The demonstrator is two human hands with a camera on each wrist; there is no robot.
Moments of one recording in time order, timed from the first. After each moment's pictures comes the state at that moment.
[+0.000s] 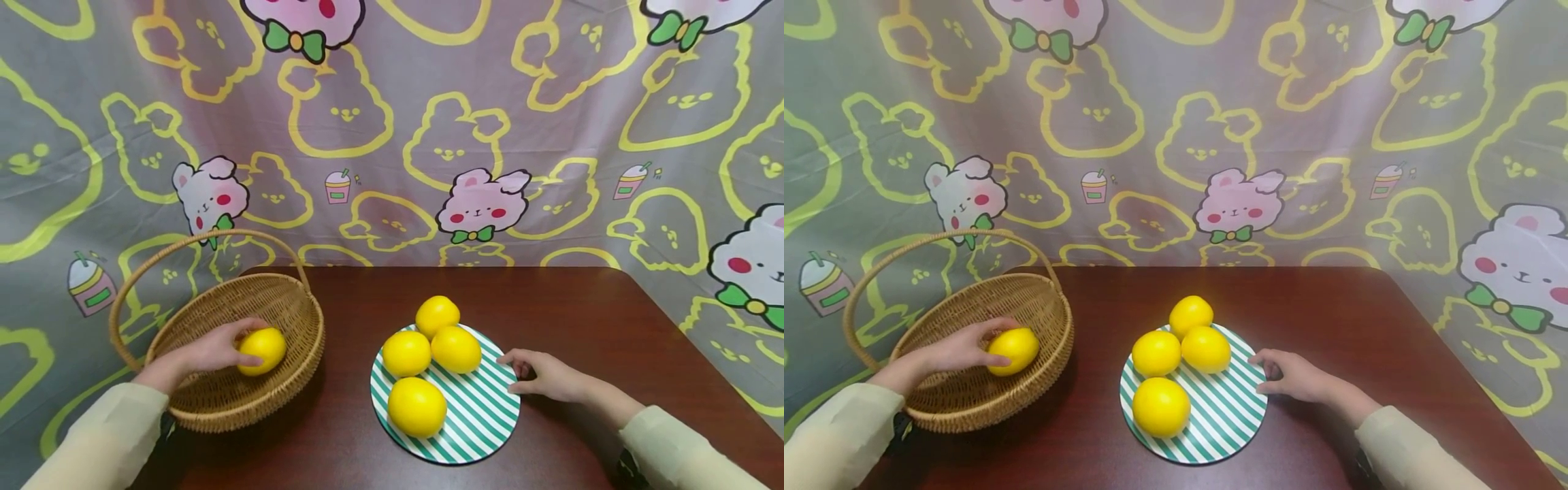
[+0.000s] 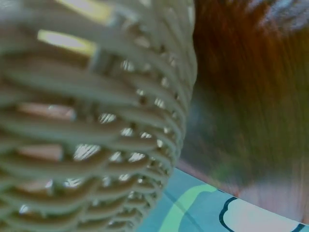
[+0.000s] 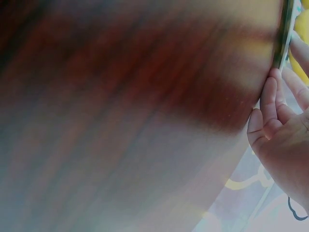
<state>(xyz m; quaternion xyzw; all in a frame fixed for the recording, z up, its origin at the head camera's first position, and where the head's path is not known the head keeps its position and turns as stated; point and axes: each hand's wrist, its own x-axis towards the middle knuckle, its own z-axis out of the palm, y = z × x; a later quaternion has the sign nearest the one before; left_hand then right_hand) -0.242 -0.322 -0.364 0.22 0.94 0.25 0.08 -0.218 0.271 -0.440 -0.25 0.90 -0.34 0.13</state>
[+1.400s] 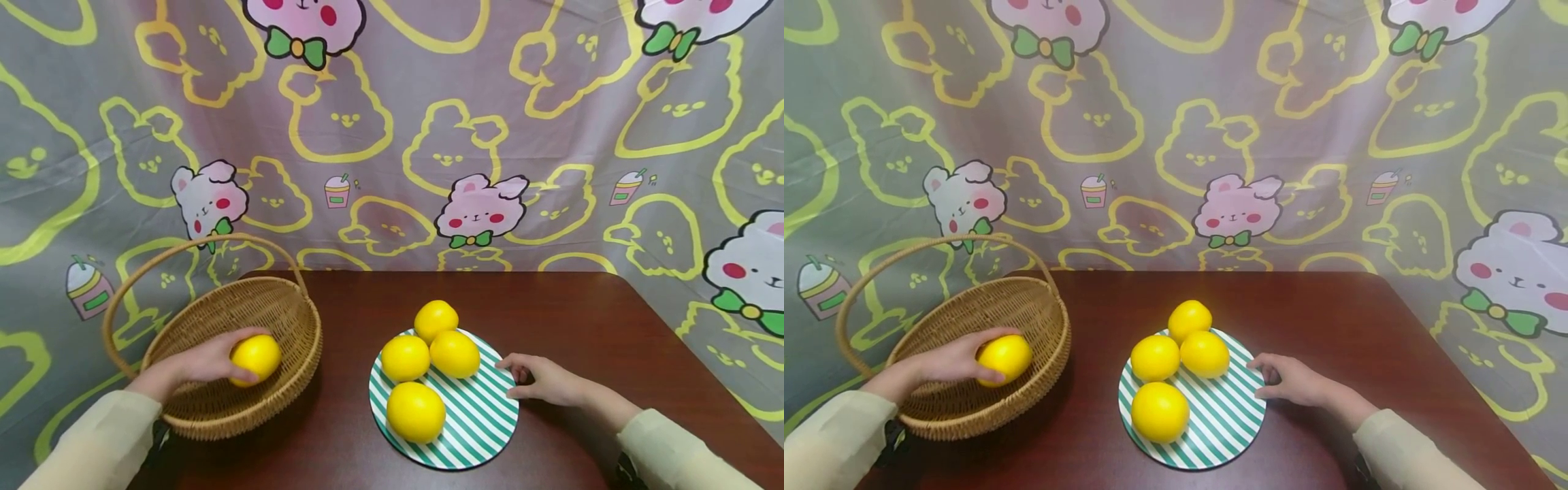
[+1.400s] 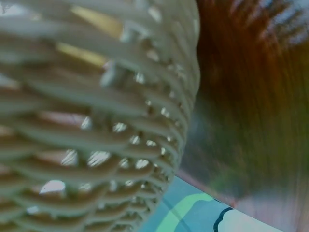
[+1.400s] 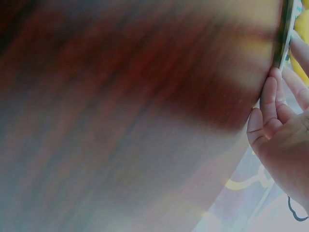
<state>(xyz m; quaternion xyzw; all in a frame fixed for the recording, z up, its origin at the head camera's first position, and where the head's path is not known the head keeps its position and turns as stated) -0.240 -0.328 -0.369 0.25 0.92 0.29 0.11 -0.218 0.272 -0.442 -0.28 0.89 -0.35 0.13</state>
